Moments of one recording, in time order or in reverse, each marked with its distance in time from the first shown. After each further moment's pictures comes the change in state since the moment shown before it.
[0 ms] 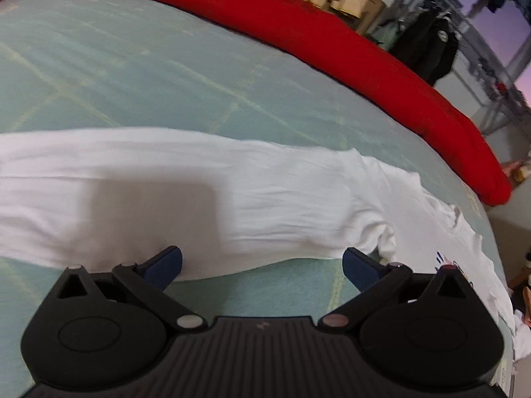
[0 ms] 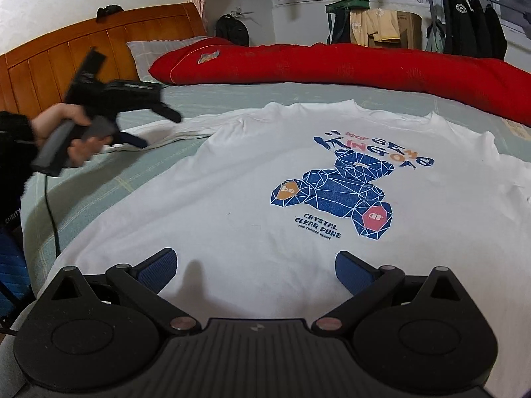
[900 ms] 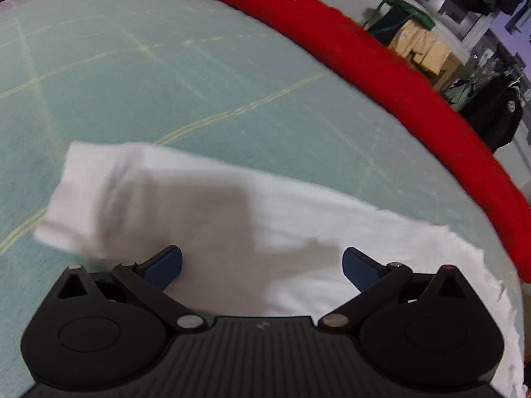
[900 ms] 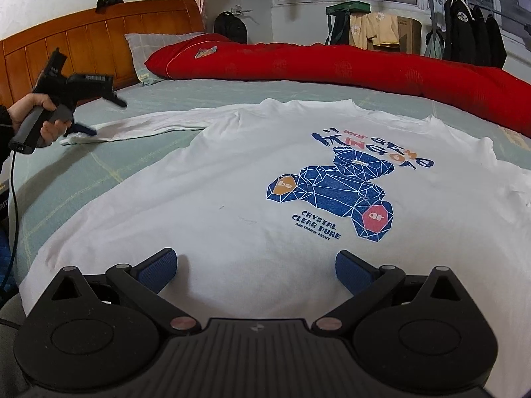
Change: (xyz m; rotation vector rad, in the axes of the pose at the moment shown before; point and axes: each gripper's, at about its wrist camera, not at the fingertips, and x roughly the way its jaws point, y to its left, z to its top) left arm -0.018 0.102 0.011 -0.208 -0.109 0.149; right arm 0.010 0.005 -0.004 -0.046 0.002 -0.039
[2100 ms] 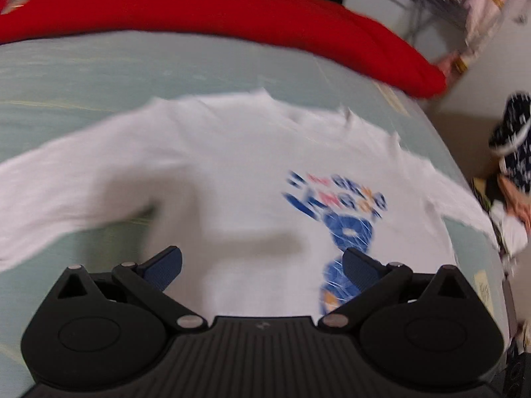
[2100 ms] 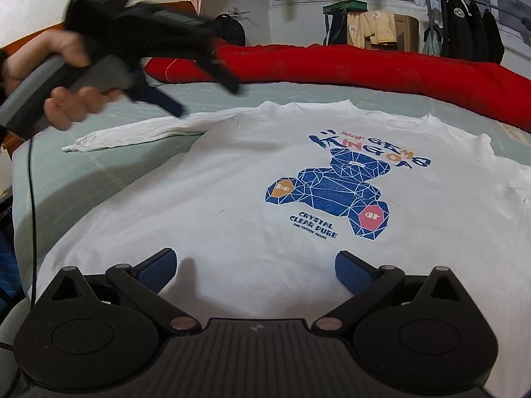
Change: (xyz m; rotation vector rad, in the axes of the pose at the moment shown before) left arm -0.021 -0.269 -0.119 0.588 0.286 -0.280; right arm -0.006 -0.003 0.001 0.021 -0.005 0.010
